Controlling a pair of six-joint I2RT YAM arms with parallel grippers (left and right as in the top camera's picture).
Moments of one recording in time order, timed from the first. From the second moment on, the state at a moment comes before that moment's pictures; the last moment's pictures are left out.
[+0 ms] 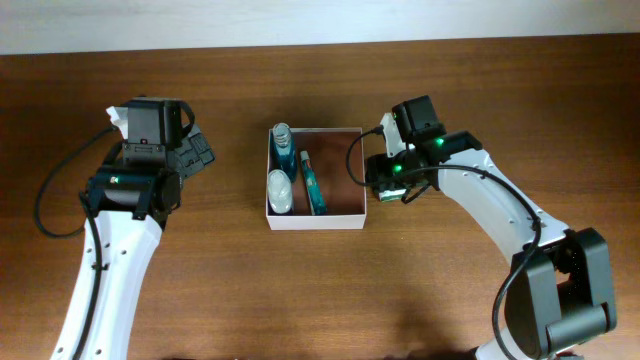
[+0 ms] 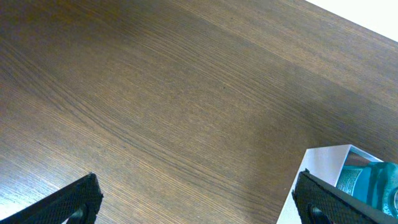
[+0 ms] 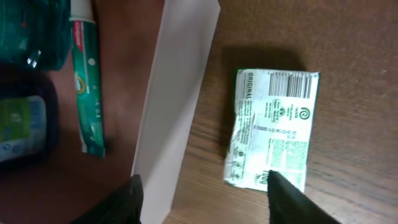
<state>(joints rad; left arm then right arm) -0.10 1.37 1.30 -0.85 -0.33 -0.50 0.29 1.76 1.25 -0.69 -0.21 0.13</state>
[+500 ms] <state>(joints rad) -0.10 1.37 1.30 -0.85 -0.33 -0.50 0.29 1.76 1.25 -0.69 -0.10 0.02</state>
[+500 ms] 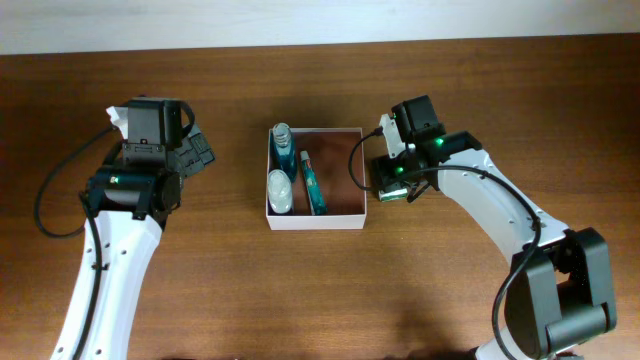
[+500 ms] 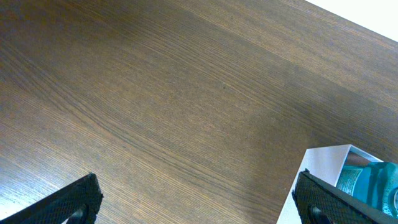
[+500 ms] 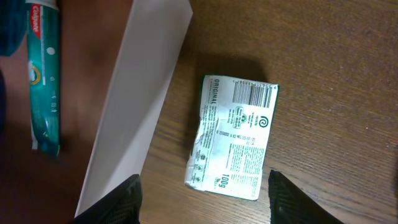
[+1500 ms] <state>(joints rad) -0.10 1.37 1.30 -0.85 -0.33 -0.50 0.25 1.93 1.25 -0.61 -0.07 0.10</state>
